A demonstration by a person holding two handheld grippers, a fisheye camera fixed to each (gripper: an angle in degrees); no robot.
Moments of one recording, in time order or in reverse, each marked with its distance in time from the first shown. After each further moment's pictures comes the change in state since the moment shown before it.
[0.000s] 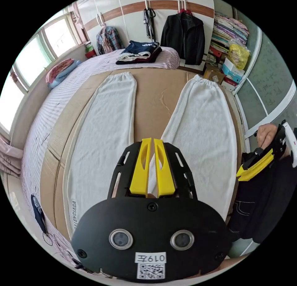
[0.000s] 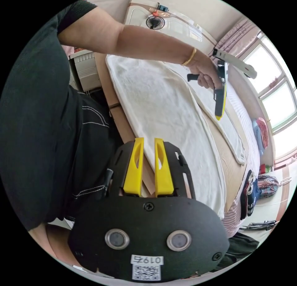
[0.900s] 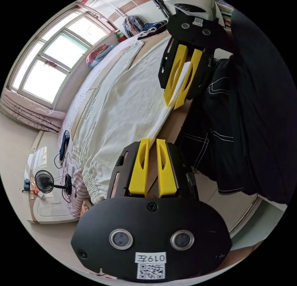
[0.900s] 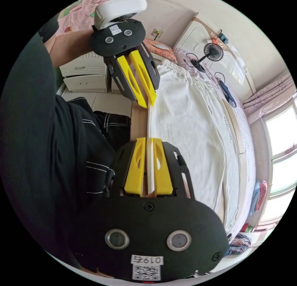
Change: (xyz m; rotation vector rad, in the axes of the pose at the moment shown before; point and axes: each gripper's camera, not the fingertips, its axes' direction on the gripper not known) left arm 0.338 0.350 -0.146 -0.214 -0.445 -0.075; right arm -0.123 -0.198 0.079 0.057 -0.072 -0.404
